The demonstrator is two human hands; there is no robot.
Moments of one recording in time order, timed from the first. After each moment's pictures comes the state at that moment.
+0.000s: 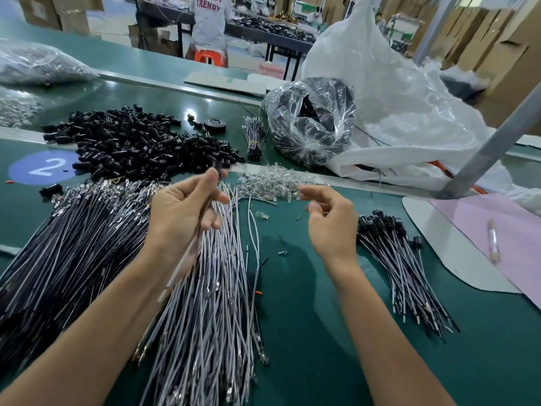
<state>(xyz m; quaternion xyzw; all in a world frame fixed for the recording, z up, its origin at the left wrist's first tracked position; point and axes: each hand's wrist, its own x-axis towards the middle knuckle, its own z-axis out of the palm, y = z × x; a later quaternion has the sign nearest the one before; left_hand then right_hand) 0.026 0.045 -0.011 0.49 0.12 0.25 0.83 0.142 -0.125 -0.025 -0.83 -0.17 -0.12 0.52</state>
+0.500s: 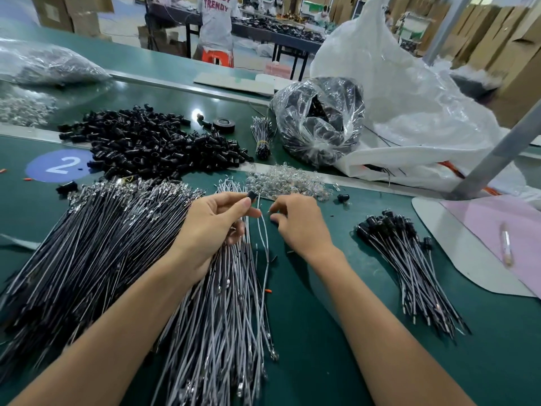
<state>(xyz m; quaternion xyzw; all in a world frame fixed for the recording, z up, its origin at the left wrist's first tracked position) 0.036 0.038 -0.026 0.61 0.17 0.16 0.76 0.150 -0.086 -0.035 -0.92 -0.32 -0.03 0.24</state>
